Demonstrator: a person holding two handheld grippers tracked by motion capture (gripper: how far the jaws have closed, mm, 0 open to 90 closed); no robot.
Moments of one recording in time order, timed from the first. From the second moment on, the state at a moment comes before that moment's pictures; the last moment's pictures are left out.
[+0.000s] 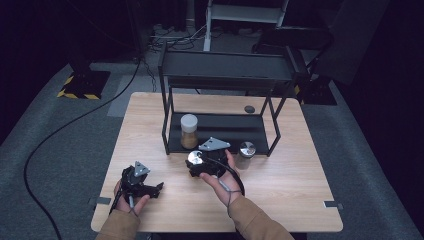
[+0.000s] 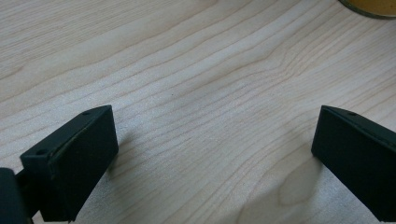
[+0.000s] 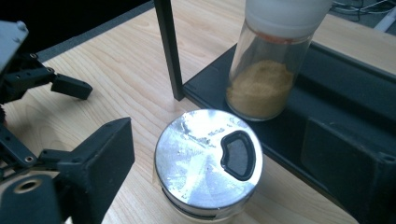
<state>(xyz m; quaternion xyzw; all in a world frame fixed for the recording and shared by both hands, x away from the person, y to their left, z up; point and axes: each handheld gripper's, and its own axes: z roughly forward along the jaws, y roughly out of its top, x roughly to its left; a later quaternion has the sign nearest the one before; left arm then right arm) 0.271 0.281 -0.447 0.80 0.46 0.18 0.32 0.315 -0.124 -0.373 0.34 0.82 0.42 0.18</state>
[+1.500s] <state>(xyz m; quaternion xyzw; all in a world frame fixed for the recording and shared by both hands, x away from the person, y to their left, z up) 0.271 0.280 -0.447 0.80 0.47 0.18 0.32 0.324 -0.115 -0.368 0.32 0.84 0.40 0.17</state>
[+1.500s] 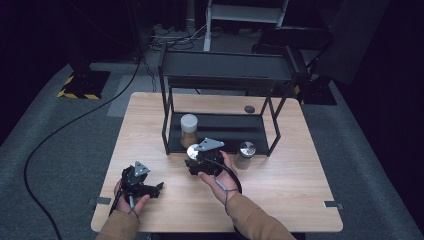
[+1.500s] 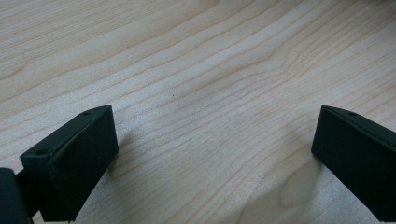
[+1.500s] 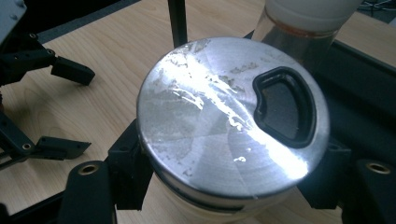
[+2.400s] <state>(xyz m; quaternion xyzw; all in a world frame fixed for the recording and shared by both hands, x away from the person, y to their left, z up) 0.271 0.280 -0.447 0.80 0.47 0.18 0.32 0.340 -0.125 -0.331 0.33 0.83 0.41 0.19</state>
